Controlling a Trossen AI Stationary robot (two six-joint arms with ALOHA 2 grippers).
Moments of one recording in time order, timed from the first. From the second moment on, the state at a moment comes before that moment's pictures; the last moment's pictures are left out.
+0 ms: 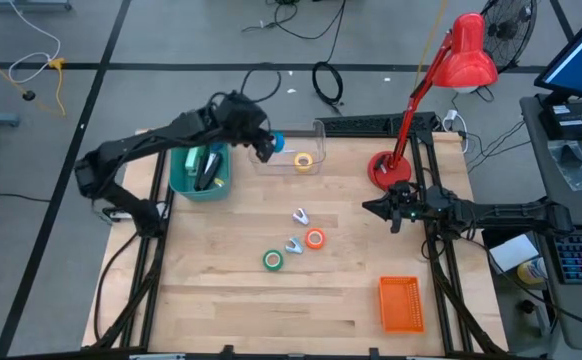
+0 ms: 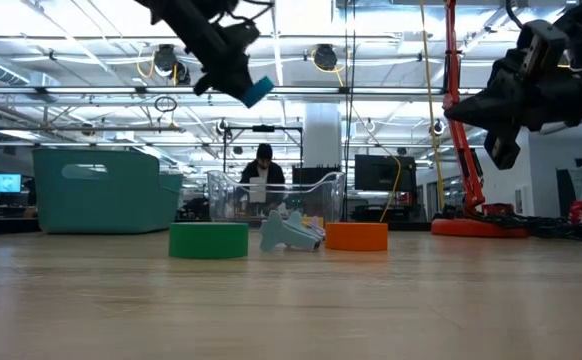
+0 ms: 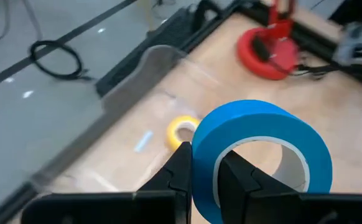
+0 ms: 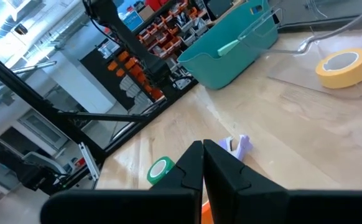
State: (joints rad) left arm 0.50 1.48 1.33 -0.52 0.01 -0.18; right arm -0.12 0.37 0.02 0.28 0.00 0.67
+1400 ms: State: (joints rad) left arm 0.65 2.12 1.66 -0.82 -0.07 -0.01; right arm -0.12 0.37 0.02 0.30 0.00 0.67
